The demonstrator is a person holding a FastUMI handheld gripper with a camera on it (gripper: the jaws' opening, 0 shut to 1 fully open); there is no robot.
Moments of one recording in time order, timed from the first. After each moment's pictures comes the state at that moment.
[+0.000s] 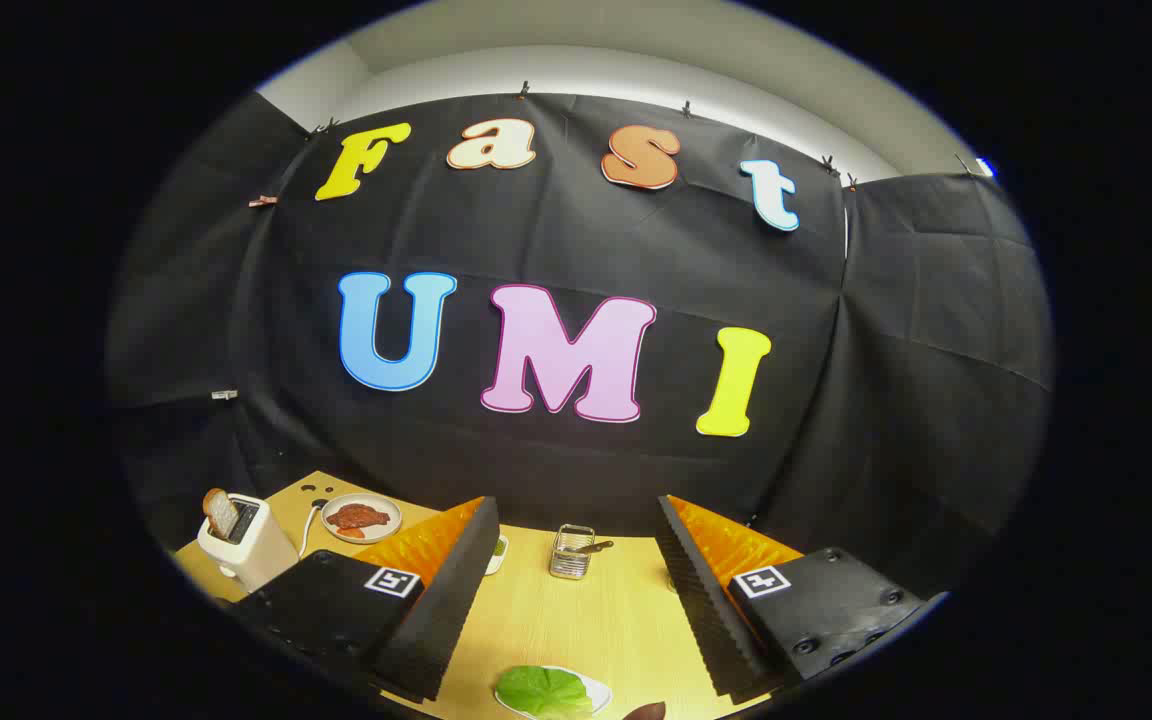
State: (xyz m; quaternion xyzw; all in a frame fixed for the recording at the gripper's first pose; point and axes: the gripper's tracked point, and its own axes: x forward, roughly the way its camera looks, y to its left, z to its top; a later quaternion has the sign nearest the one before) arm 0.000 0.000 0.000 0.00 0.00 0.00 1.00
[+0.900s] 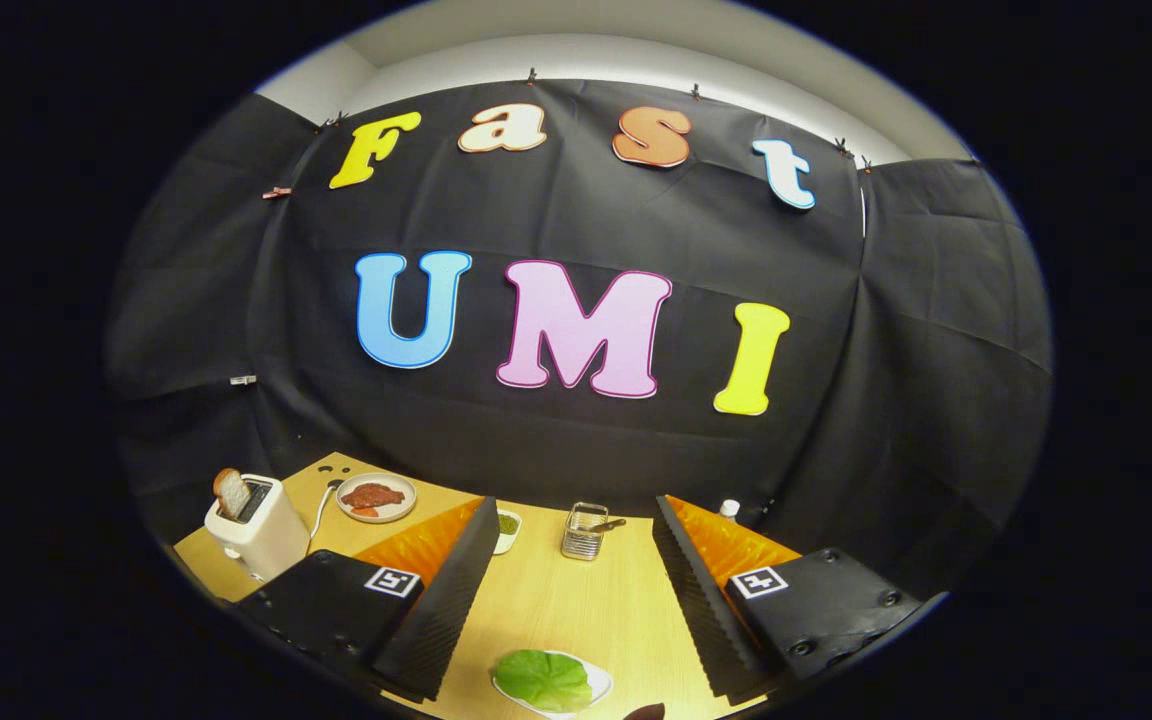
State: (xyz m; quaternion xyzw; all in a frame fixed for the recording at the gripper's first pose) arm 0.000 -0.007 -0.031 0.00 0.03 0.03 1.00
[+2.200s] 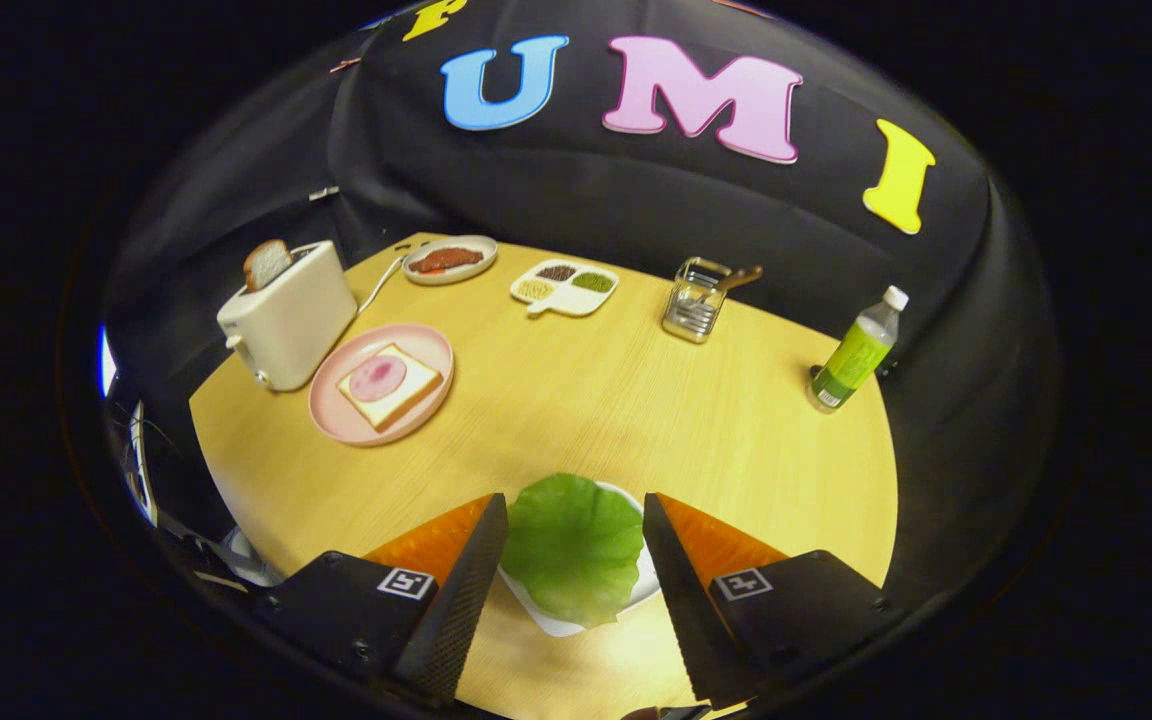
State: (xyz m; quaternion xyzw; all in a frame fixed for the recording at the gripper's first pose) arm -0.016 0.033 -0.323 -0.06 0.32 0.21 0.92
